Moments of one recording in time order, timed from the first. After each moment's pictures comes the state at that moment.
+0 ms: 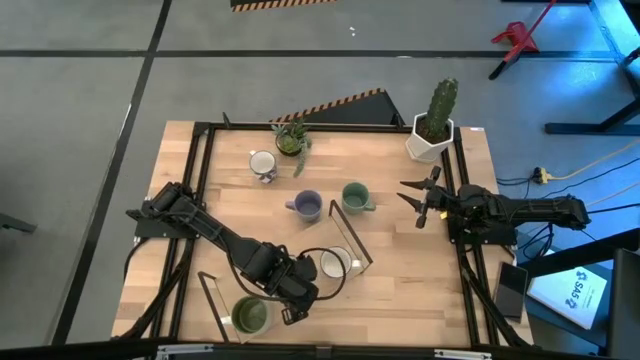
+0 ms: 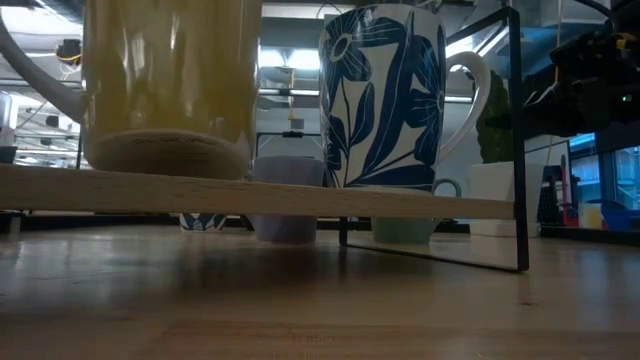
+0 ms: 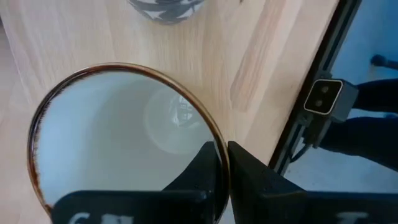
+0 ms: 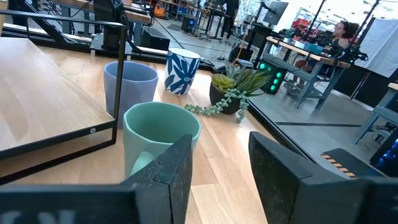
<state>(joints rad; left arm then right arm) -0.54 1.94 1.85 -1.16 -0.08 -0.94 -0.01 0.16 0.02 0.03 0.32 -0.22</state>
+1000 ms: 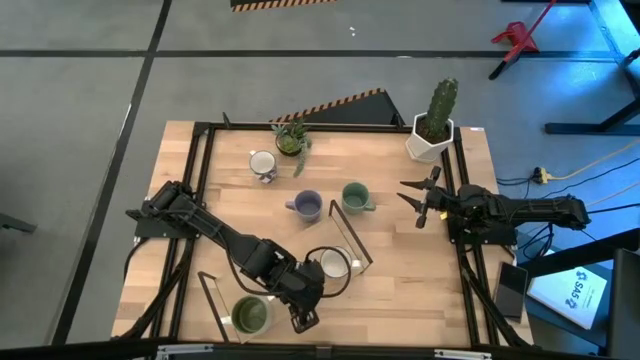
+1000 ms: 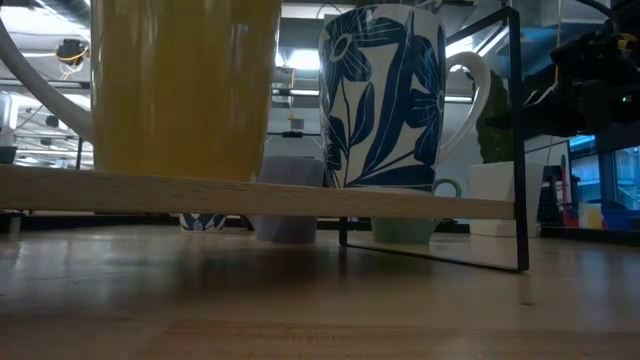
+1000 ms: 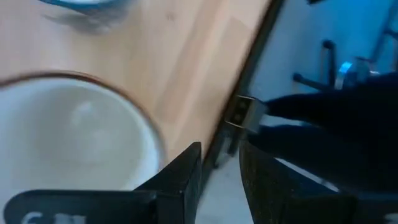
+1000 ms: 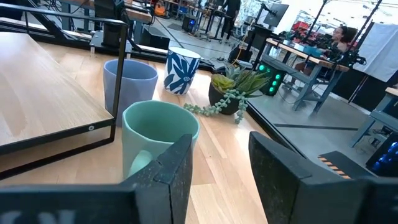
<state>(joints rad) -0.52 1.93 1.86 -0.95 0.05 -1.05 -0.01 0.16 0.02 0.03 0.32 -0.24</state>
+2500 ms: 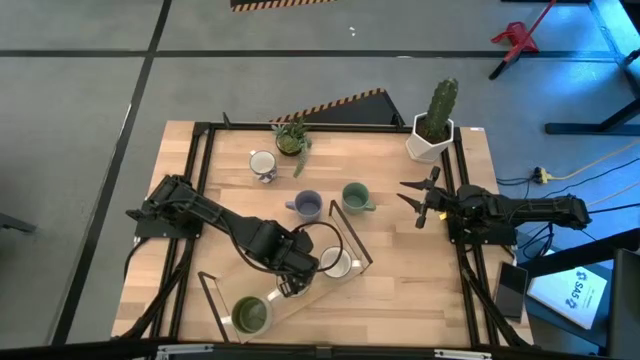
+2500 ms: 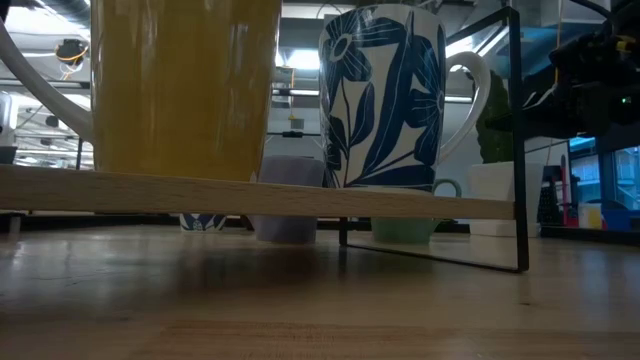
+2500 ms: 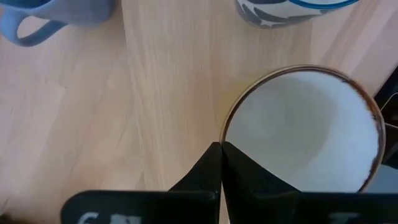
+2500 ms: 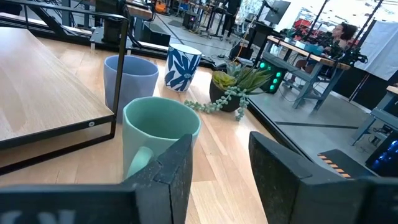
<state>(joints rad) -0.44 1.90 1.87 -1.38 -0.11 -0.93 -0.01 0.17 0.02 0.03 0.32 -0.24</state>
